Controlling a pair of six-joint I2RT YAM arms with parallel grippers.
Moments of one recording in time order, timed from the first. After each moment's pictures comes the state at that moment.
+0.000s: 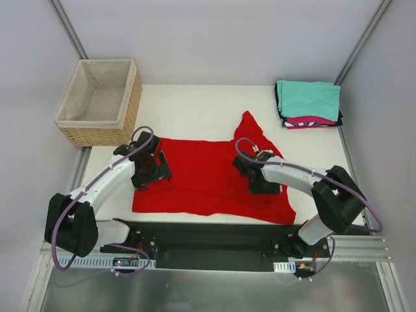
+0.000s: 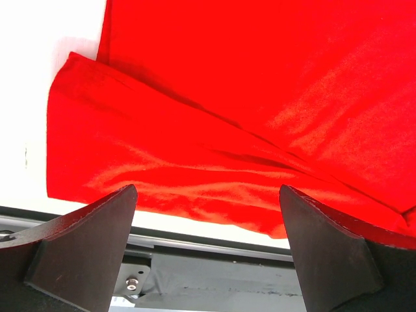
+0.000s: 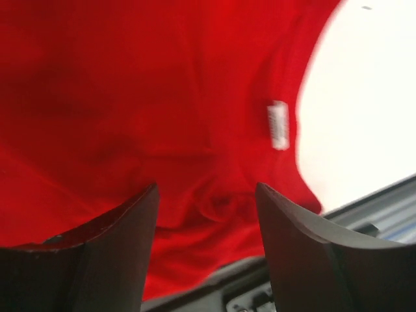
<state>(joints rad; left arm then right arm) -0.34 1.26 0.85 -0.90 -0.03 -0.74 0.78 1.53 0.92 -1.00 0.53 0.85</state>
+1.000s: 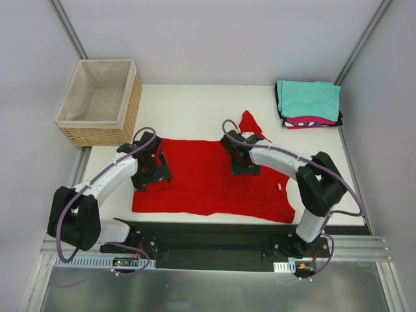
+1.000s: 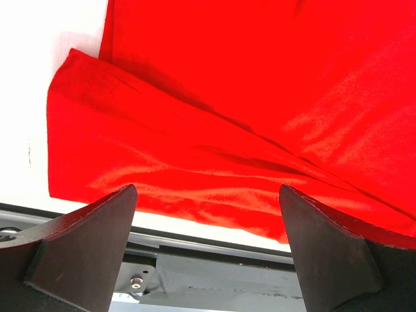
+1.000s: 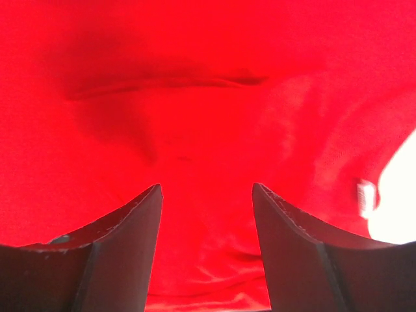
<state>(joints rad) -0.34 1.31 0.85 -0.90 -0.04 -0.74 0.74 1.73 1.19 -0.86 0.40 0.70</state>
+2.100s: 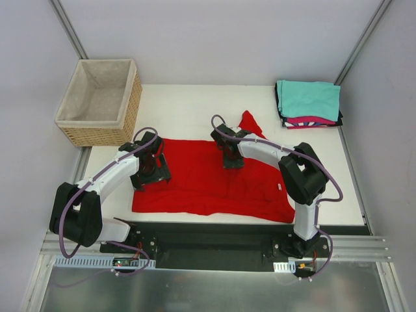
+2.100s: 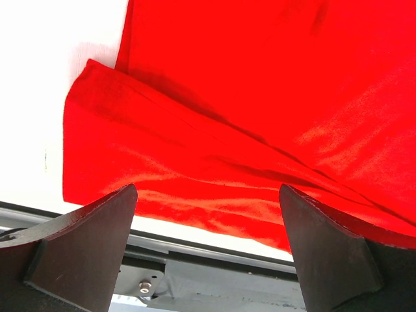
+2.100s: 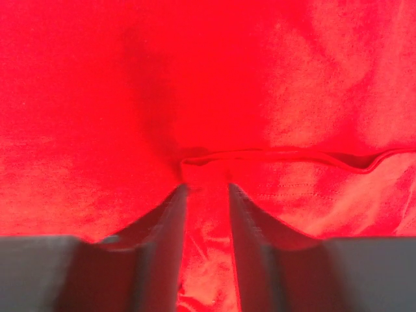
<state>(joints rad) -0.34 1.34 0.86 -0.90 -0.08 -0.72 0.74 1.94 1.37 -0.74 0.30 0.65</state>
